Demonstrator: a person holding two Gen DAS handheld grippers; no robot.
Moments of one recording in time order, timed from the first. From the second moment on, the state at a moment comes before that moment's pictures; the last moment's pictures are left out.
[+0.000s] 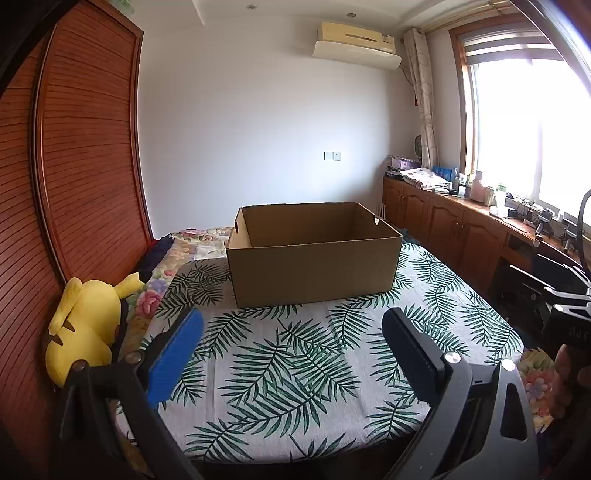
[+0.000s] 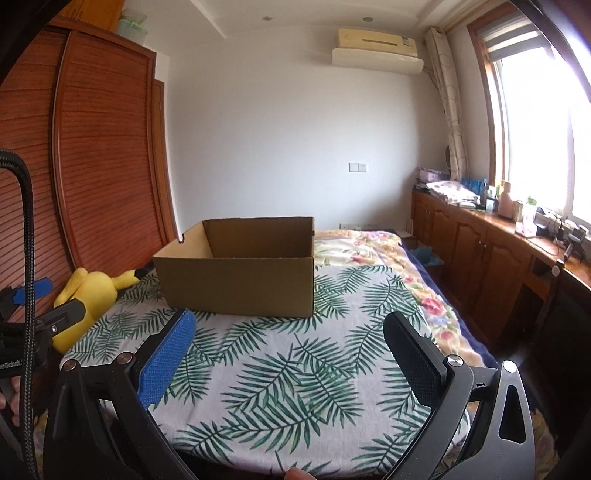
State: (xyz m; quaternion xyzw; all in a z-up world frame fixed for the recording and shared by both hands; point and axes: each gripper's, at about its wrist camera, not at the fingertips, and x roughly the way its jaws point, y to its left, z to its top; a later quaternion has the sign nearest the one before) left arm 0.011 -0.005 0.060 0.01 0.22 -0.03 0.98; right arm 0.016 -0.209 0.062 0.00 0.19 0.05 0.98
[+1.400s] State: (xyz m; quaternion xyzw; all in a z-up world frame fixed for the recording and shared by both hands) left arm 0.008 -0.001 0.058 0.01 0.22 -0.03 0.98; right arm 0.009 -0.201 0.059 0.00 0.19 0.05 0.98
